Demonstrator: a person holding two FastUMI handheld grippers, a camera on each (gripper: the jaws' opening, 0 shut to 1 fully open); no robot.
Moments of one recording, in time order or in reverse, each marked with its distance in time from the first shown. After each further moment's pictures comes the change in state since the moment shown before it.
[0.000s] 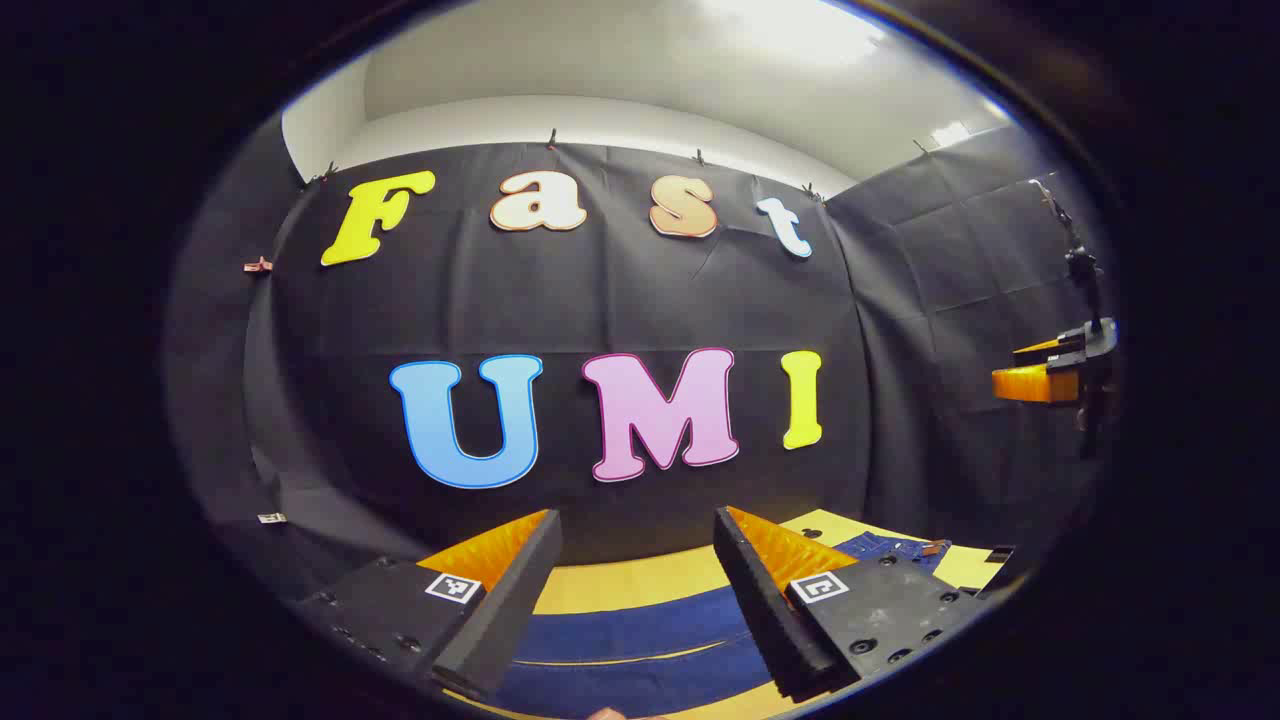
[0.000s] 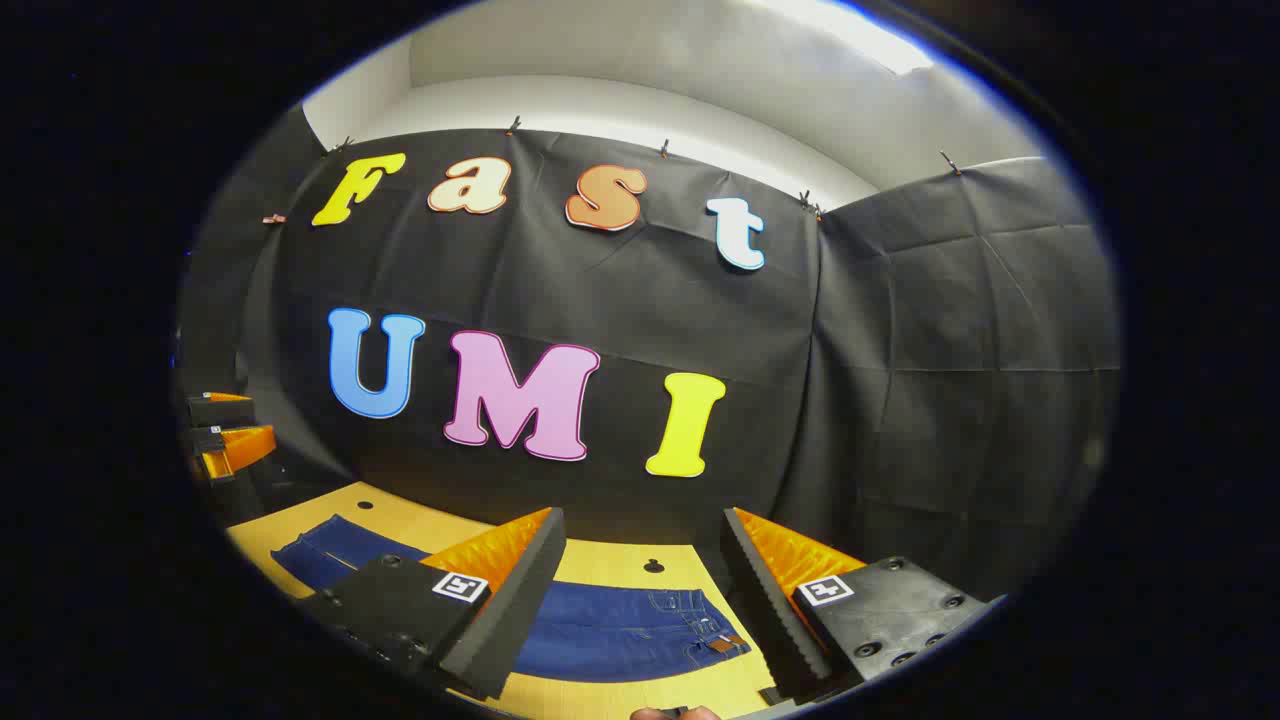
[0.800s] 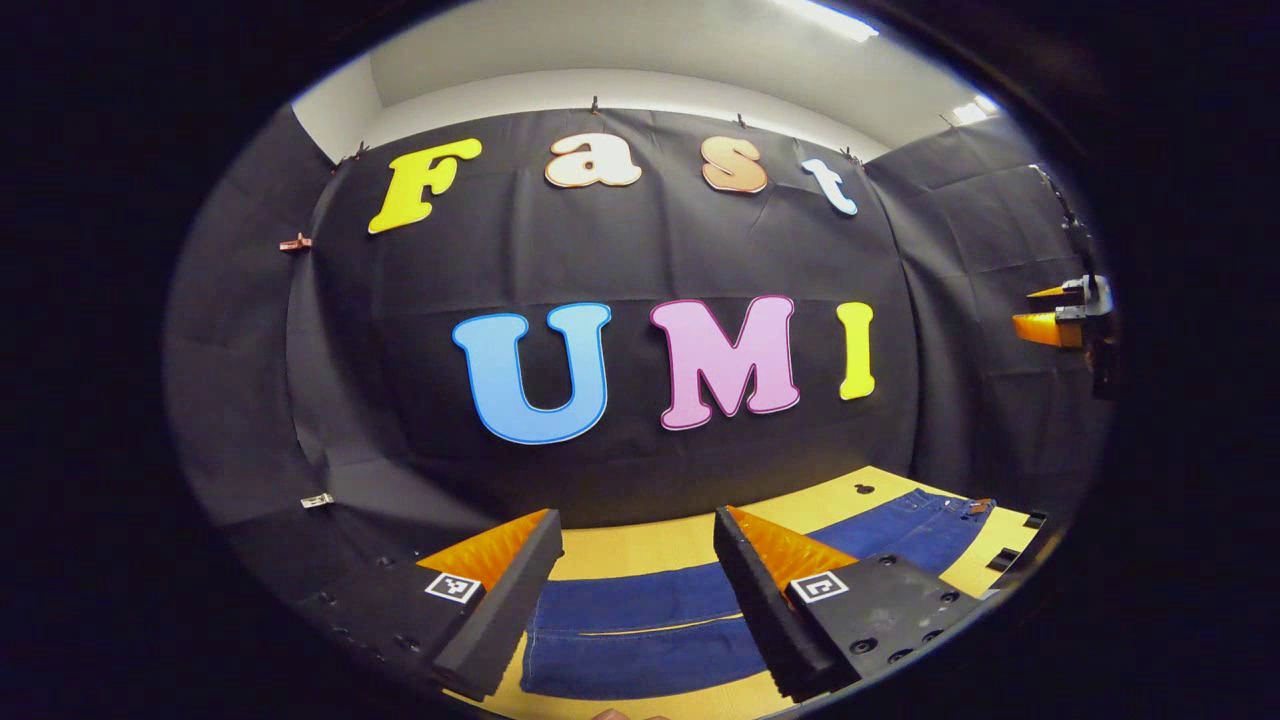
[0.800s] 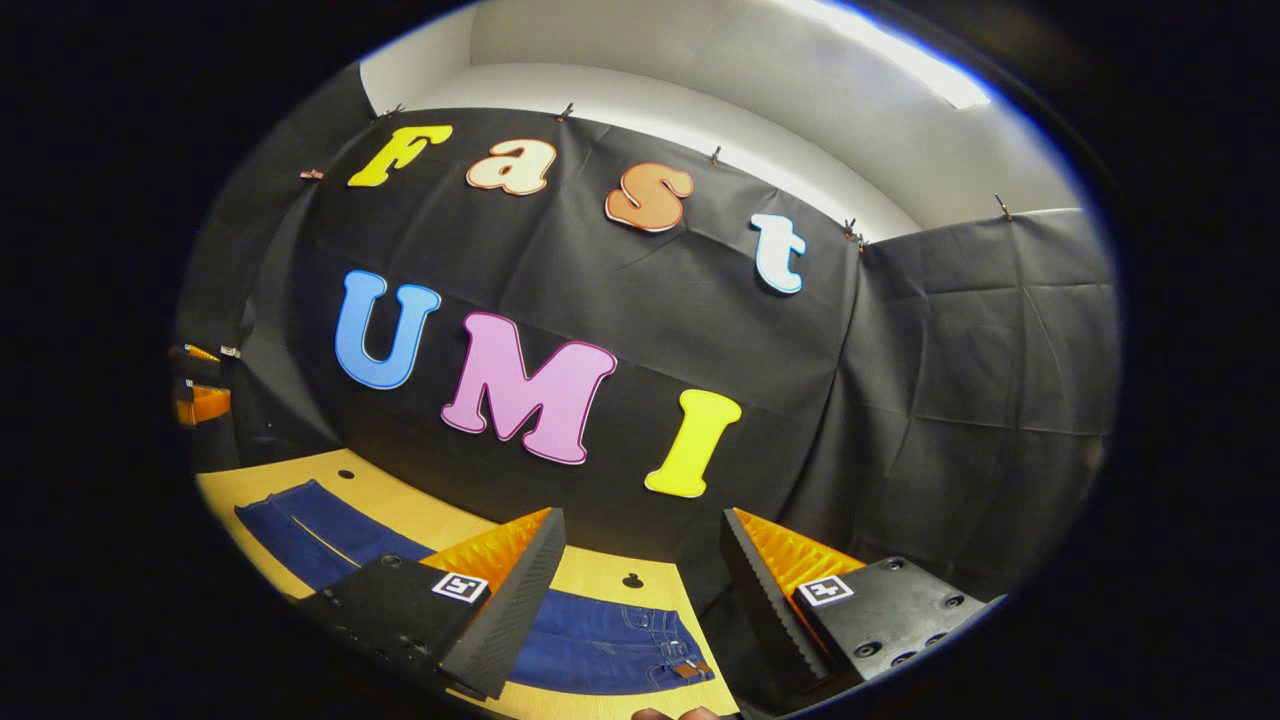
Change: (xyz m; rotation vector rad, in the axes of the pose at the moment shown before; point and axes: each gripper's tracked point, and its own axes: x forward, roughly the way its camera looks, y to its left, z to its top) left arm -0.021 0.084 -0.051 0.007 0.131 0.117; right arm 0.039 0.016 0.001 -0.165 -0.020 0.063
